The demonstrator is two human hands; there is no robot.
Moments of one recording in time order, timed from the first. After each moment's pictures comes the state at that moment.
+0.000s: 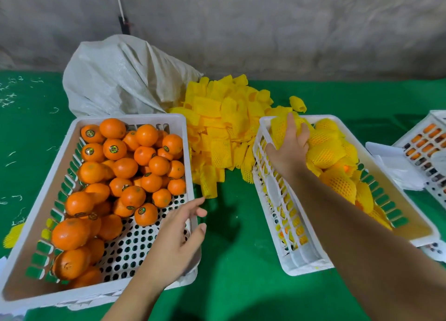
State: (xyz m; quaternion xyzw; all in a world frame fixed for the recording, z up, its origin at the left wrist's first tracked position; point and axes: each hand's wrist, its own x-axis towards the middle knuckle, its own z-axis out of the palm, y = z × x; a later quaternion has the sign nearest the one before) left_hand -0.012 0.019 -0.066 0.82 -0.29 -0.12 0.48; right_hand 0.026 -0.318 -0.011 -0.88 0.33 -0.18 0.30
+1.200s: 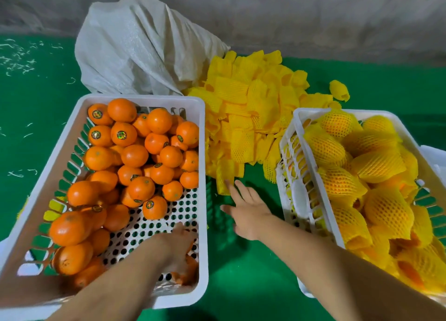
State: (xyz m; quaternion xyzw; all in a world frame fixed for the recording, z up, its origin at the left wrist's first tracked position) left_hand 0.067 0.004 -0.122 0.82 -0.26 -0.51 -0.05; right_hand 0.041 -0.230 -0.151 -0.96 -0.08 0.27 -0.06
